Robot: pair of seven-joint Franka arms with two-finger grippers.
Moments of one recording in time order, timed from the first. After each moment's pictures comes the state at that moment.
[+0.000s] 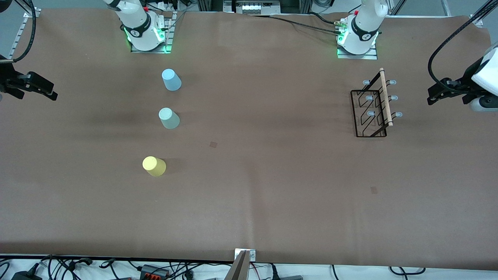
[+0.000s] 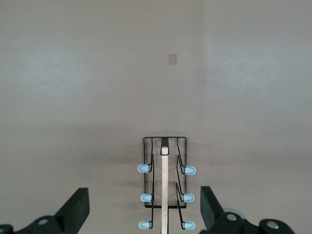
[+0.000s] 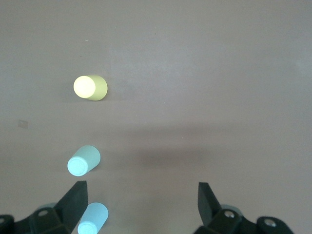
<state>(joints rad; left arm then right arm) 0.04 -0.02 -0.02 -1.68 0.04 1.64 -0.01 -0.06 -0.04 -0.01 -1.69 0.00 1.67 -0.04</state>
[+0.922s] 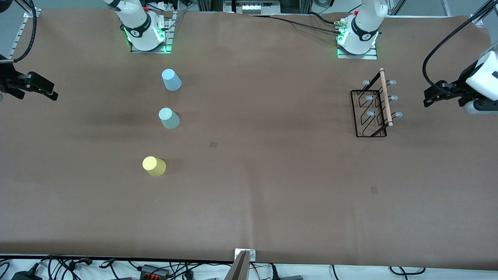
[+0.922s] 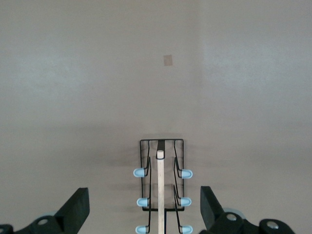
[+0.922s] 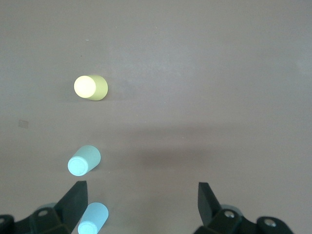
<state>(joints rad) 0.03 0.01 -0.02 -1.67 0.04 1.67 -0.01 -0.06 -0.04 -0.01 -1.69 0.00 1.67 -0.04</state>
